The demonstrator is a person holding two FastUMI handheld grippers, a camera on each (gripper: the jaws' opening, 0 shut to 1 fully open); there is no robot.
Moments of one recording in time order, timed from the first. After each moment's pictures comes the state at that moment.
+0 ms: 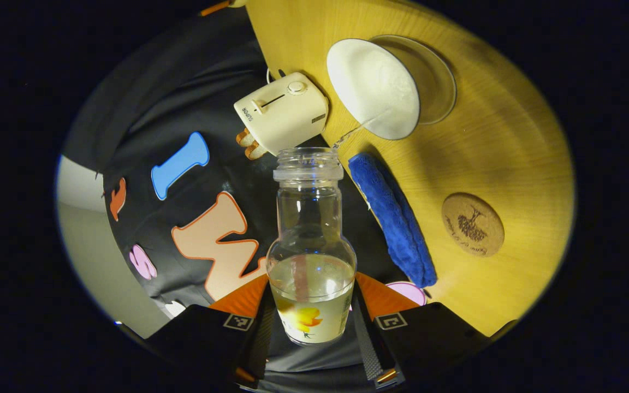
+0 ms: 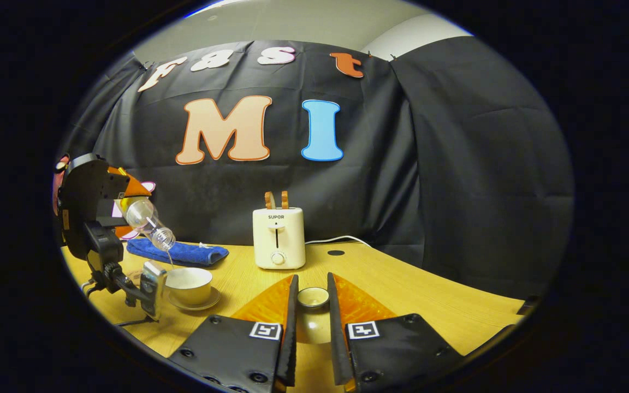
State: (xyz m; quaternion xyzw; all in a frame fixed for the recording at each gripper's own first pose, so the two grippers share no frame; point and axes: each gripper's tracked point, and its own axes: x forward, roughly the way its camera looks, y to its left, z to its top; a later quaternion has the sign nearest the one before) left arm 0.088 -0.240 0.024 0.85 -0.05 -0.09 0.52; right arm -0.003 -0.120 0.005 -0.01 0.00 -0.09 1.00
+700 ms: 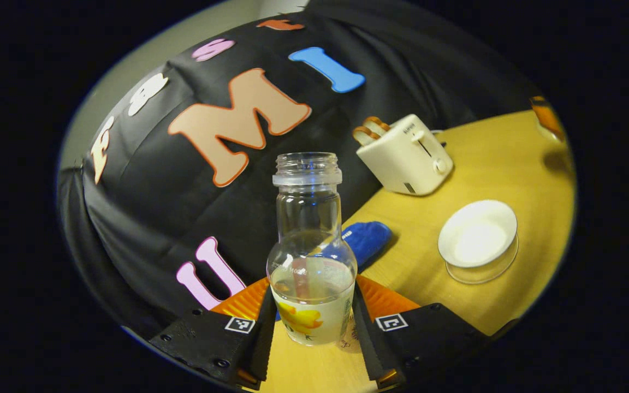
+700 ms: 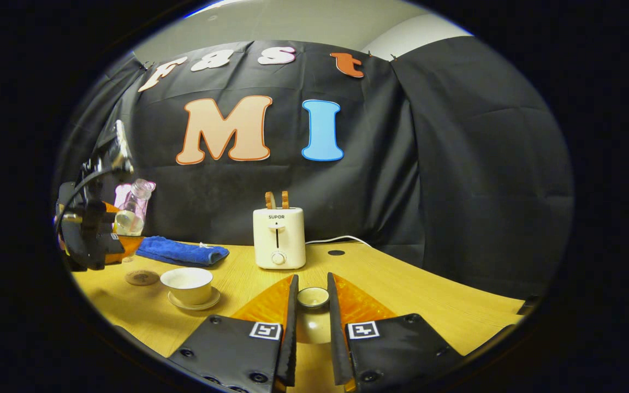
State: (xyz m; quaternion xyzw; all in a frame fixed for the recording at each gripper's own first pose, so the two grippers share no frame) left arm 0.083 -0.232 -0.013 0.30 0.02 -0.16 0.94; right arm -0.003 -0.121 0.006 -0.01 0.00 -0.09 1.00
